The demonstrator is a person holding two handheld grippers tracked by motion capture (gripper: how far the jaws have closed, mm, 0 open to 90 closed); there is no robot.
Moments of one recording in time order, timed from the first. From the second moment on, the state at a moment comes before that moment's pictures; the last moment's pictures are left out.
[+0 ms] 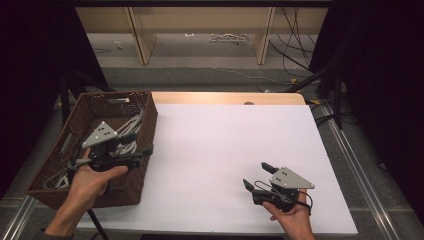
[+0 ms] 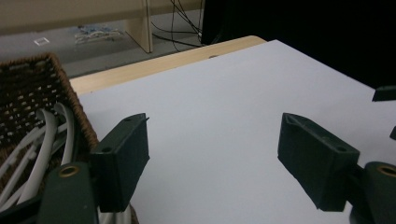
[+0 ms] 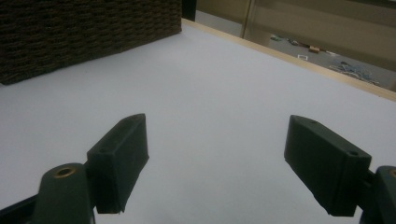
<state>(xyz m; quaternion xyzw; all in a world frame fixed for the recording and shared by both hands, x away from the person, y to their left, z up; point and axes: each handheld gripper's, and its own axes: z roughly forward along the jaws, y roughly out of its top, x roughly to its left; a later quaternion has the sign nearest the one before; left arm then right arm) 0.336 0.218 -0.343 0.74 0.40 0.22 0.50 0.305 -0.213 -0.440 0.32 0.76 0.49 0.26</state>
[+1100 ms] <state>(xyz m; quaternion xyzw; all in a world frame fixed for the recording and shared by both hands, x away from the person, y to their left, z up) 0.322 0.142 -0.404 0.74 0.32 0.19 0.56 0.302 -0.215 -0.437 0.33 0.76 0.50 0.26</state>
